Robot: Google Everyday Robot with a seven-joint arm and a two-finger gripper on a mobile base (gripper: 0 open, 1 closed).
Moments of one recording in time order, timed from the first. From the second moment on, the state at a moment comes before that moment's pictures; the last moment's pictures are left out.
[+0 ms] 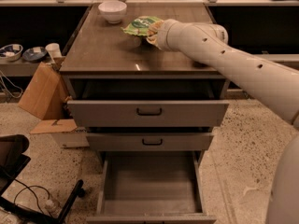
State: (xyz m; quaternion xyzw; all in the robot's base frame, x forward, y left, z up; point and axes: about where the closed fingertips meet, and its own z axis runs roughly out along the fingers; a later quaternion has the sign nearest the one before) arm 0.823 -0.033 0.885 -0.54 0.60 -0.13 0.58
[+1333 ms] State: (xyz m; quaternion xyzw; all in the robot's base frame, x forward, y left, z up) arm 0.820 -0.055 0.941 -0.54 0.57 -0.16 0.60
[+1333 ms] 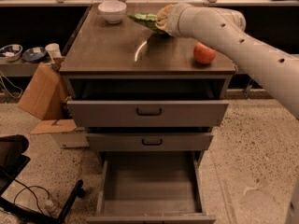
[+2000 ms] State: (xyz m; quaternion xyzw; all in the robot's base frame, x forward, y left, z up) arm 0.748 -0.125 1.075 -0.51 0.51 -0.23 0.65
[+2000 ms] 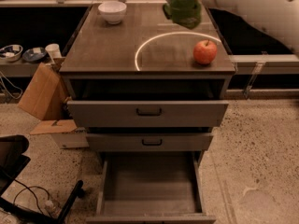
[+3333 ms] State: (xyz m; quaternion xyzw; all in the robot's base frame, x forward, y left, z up) arm 0.550 -0.157 1.103 -0.48 0.56 -0.23 0.64
